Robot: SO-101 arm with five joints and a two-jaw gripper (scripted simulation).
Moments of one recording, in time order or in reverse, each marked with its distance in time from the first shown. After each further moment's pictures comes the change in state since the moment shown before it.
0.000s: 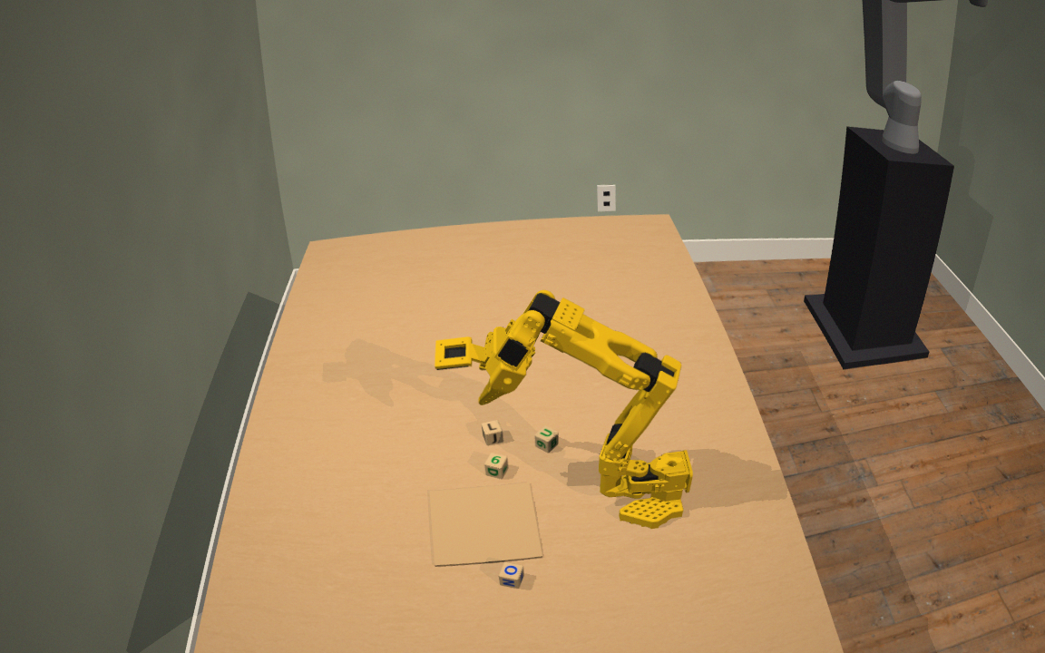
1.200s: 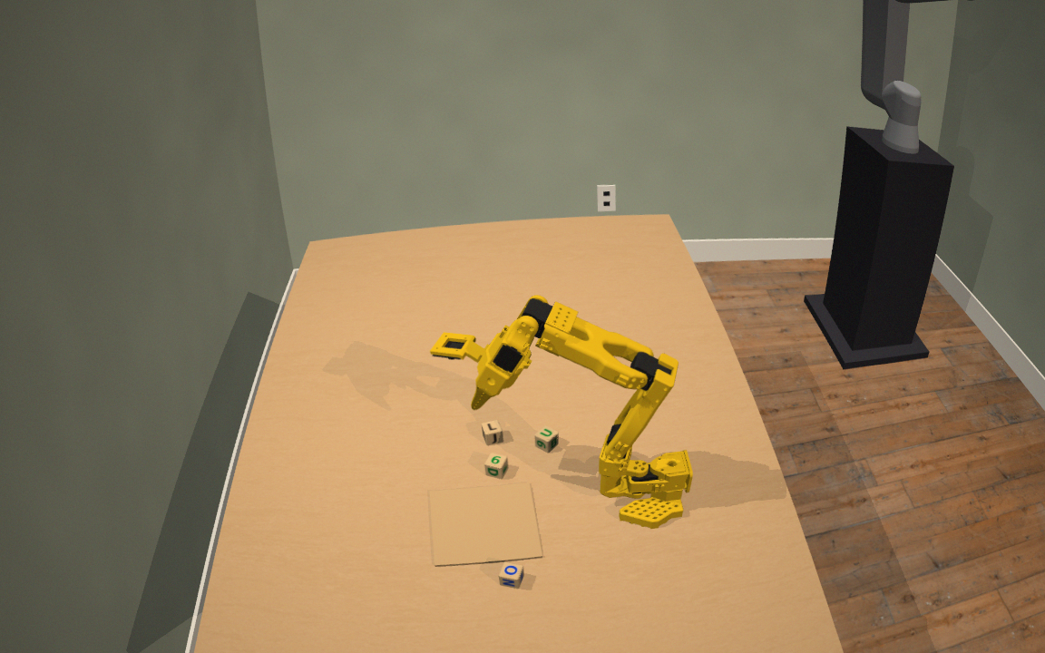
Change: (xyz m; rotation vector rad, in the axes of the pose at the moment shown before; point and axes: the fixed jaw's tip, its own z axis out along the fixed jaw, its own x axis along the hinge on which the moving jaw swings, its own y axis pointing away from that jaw) arm -0.005 0.004 0.008 -0.014 0.018 0.421
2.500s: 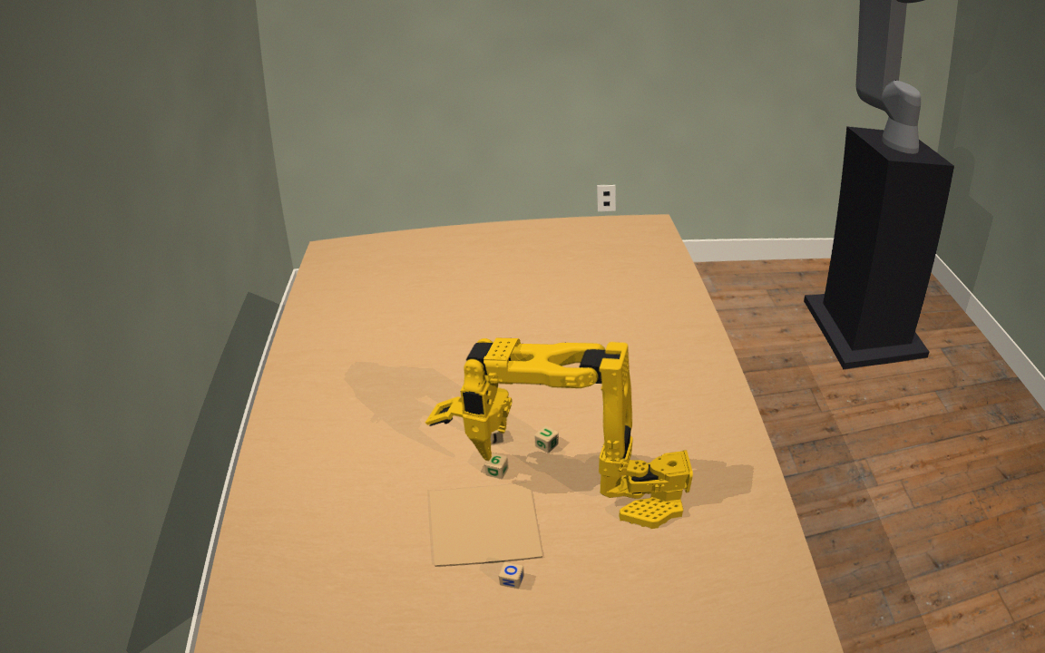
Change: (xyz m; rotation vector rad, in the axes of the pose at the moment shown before) arm 0.051 -0.003 0.075 0.031 0.494 0.000
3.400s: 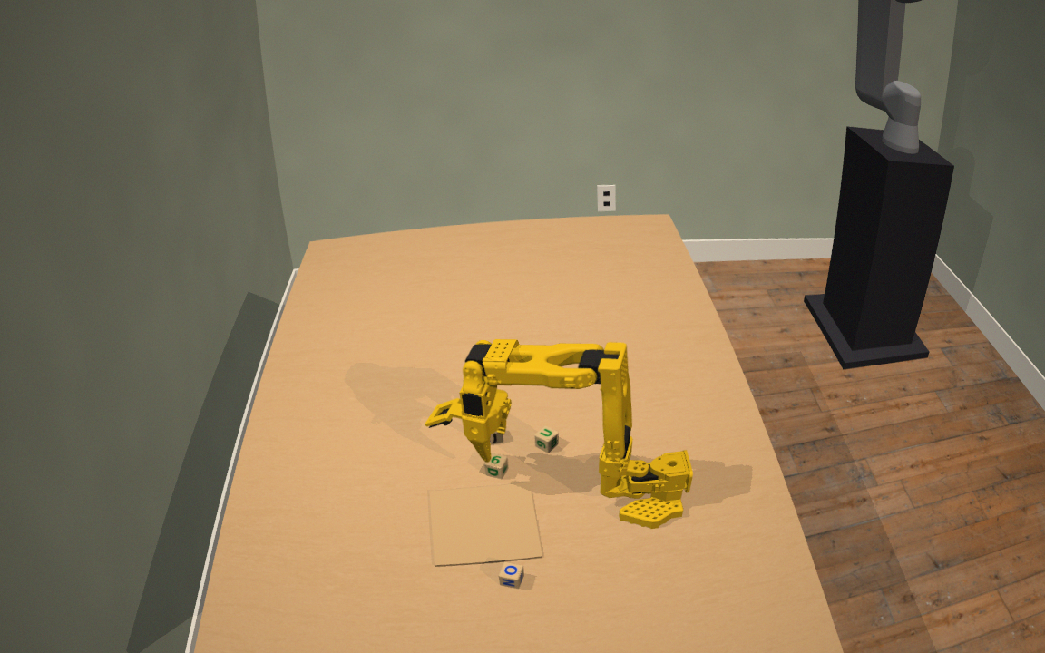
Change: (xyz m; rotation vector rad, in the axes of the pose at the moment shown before) arm 0.000 0.002 0.001 0.000 0.007 0.003
